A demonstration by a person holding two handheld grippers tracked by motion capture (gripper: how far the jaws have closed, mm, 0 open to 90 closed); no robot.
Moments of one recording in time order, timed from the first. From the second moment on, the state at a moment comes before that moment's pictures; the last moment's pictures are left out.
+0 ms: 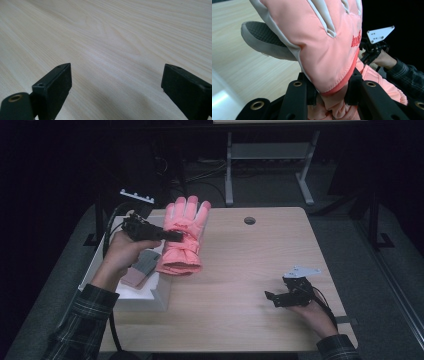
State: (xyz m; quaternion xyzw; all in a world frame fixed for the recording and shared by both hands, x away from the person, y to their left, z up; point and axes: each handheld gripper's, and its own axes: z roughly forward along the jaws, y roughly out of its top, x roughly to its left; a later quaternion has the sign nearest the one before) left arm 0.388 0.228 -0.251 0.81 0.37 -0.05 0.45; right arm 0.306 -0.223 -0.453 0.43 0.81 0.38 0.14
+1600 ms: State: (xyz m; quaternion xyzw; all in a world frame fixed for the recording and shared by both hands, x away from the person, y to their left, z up) left arm 0.424 0.335 -0.350 0.81 0.49 -0.05 0.33; right arm 0.306 -0.227 -0.452 0.43 0.80 0.38 0.16
